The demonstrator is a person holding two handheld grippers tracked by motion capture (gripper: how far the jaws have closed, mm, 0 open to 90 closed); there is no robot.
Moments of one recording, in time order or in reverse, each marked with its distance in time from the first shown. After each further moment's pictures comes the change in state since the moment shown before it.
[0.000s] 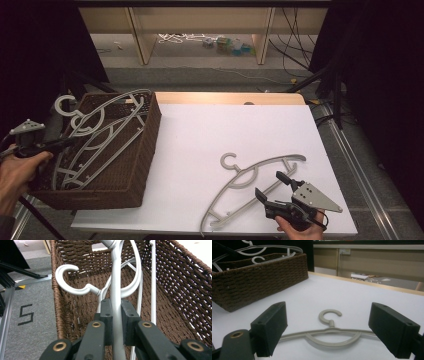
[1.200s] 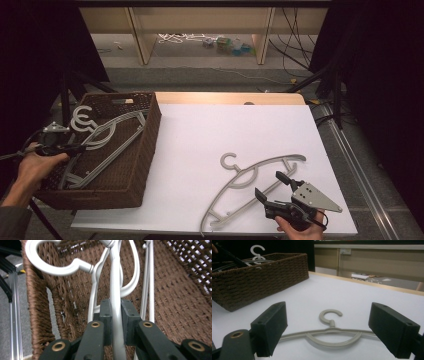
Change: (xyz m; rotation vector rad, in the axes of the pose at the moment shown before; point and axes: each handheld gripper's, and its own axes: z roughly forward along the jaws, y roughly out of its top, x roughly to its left) left arm -0.013 -0.005 0.040 0.215 0.048 0.088; right arm 0.000 0.000 0.000 0.004 -0.008 -0.011
